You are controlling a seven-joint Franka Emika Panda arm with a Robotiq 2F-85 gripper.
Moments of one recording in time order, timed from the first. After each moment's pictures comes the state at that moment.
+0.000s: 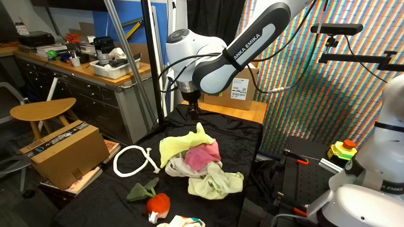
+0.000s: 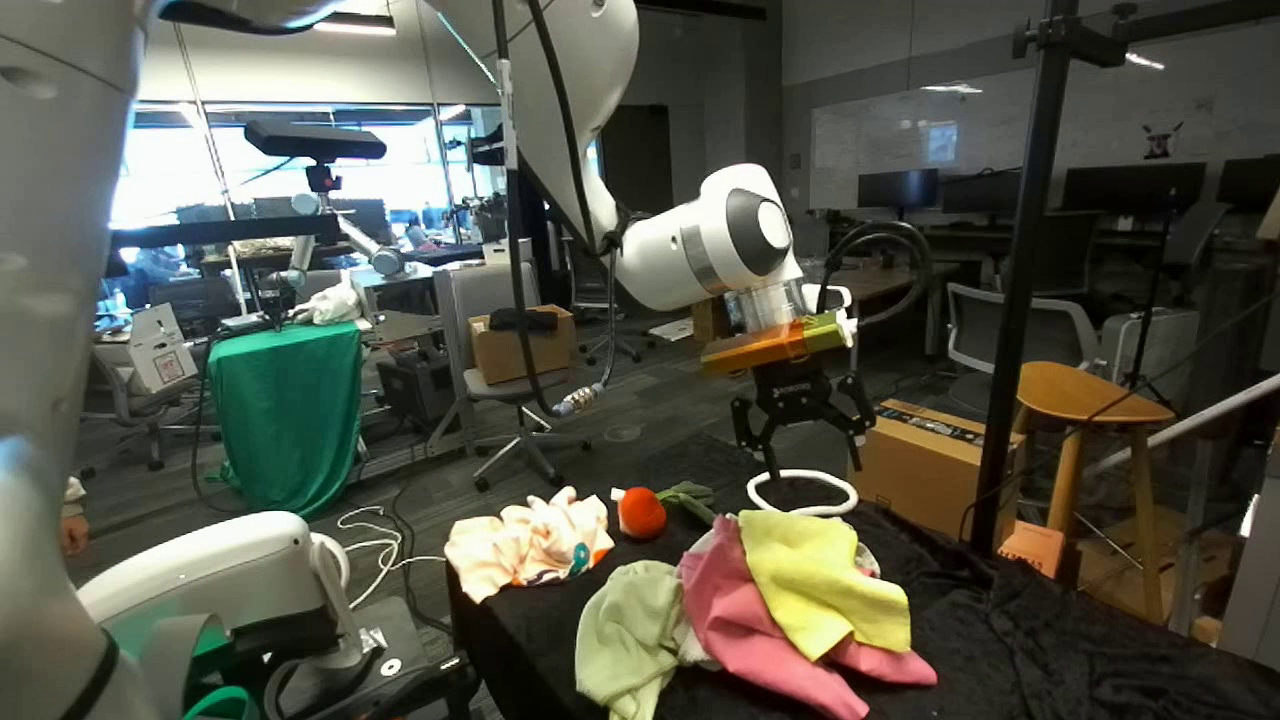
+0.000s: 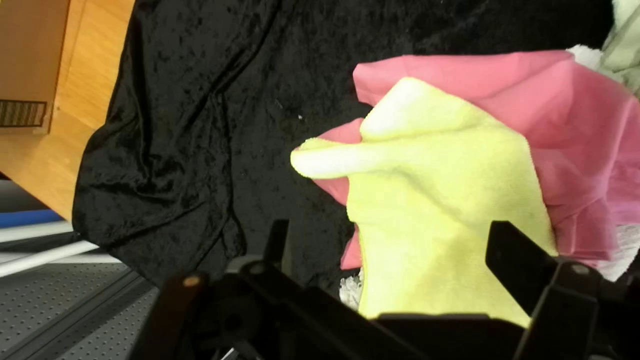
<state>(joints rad) 0.17 0.38 -0.03 -1.97 -0.49 2.30 -0.11</state>
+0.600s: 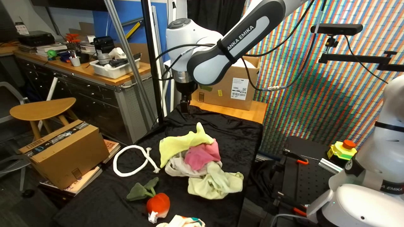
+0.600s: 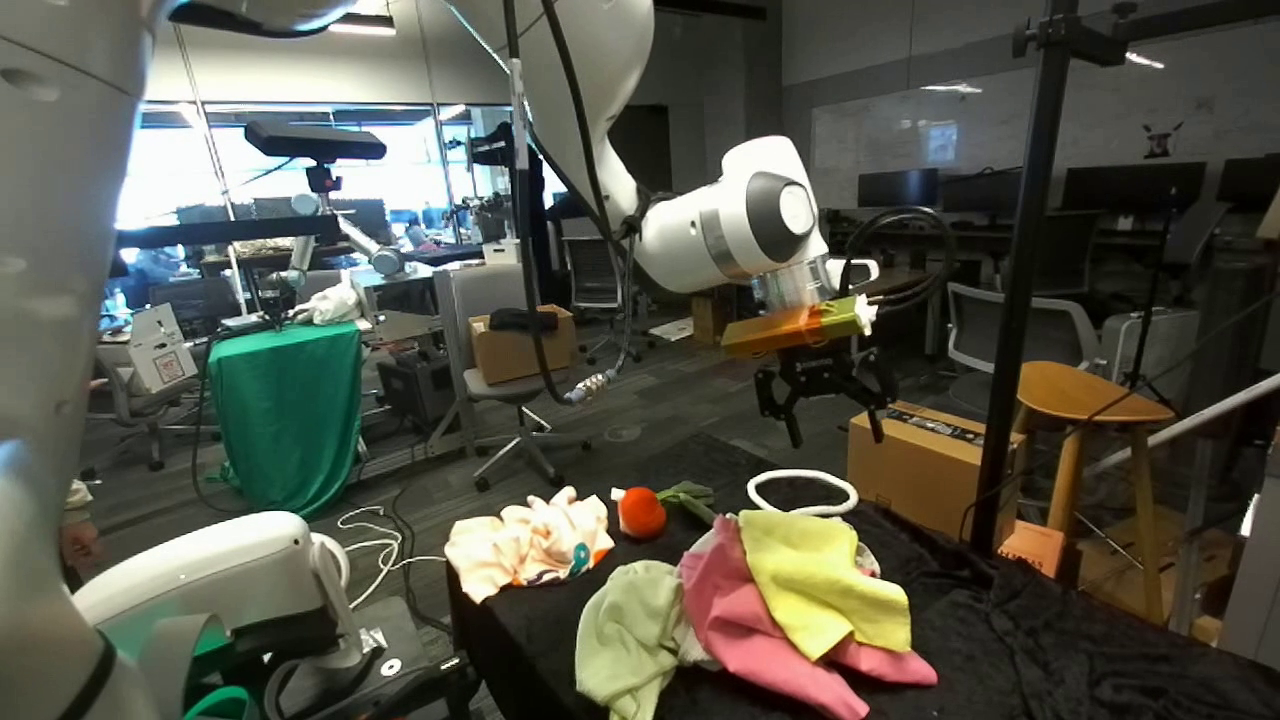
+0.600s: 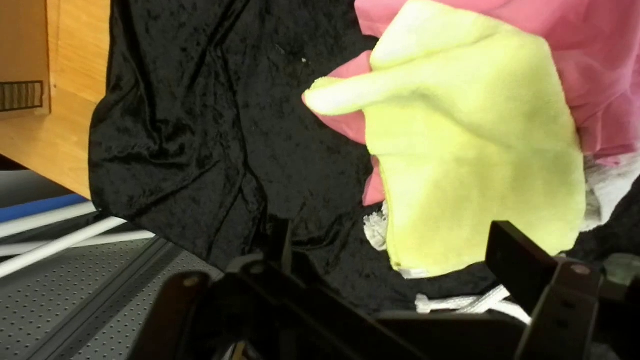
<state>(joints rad) 0.13 0.40 -0.02 -1.91 -0.40 2.37 -0.09</state>
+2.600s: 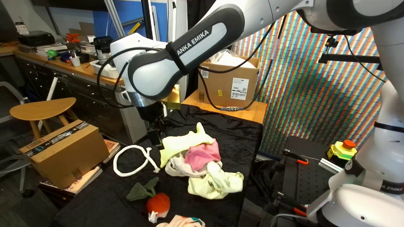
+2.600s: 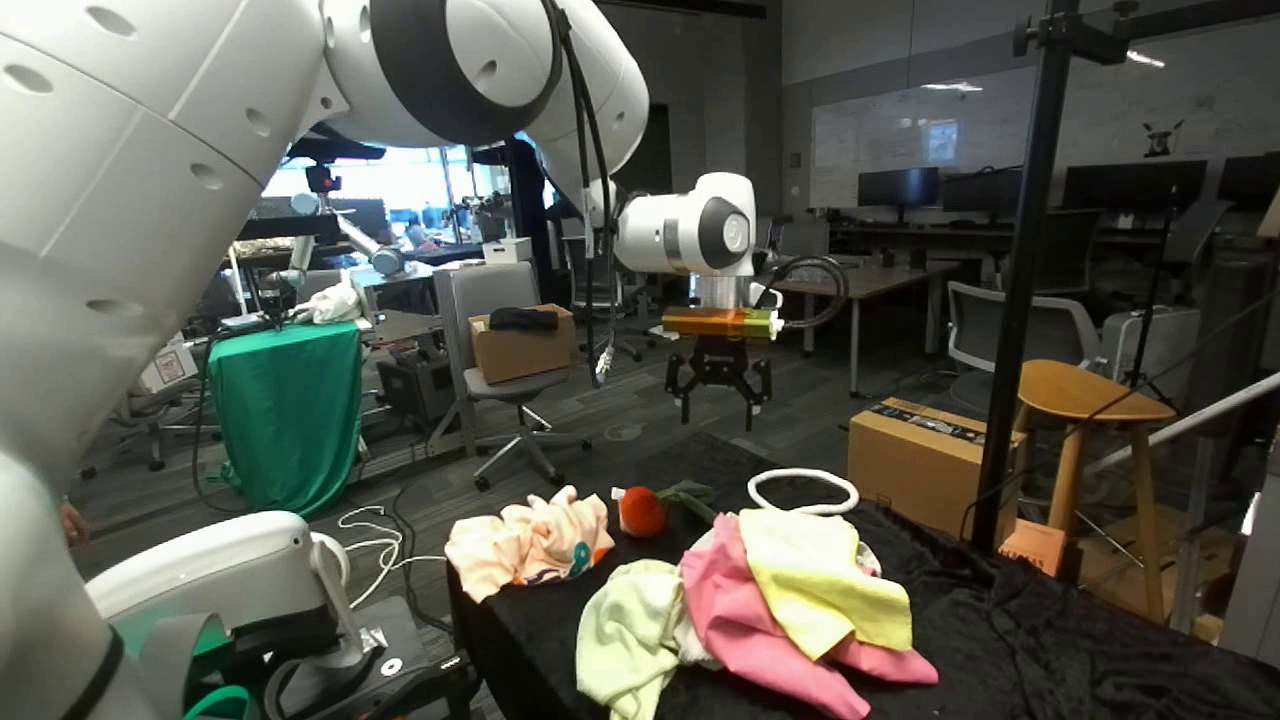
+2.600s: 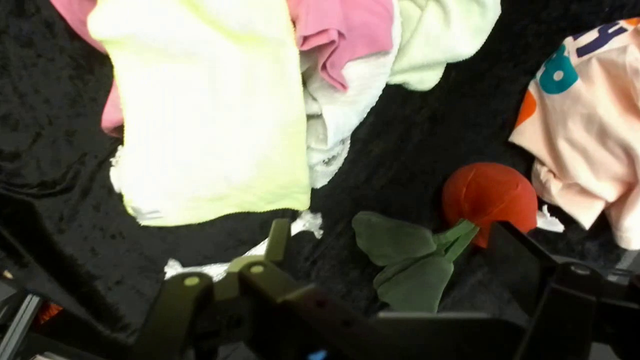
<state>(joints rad) 0.22 0.67 0.15 -1.51 -0.16 2.01 -0.26</state>
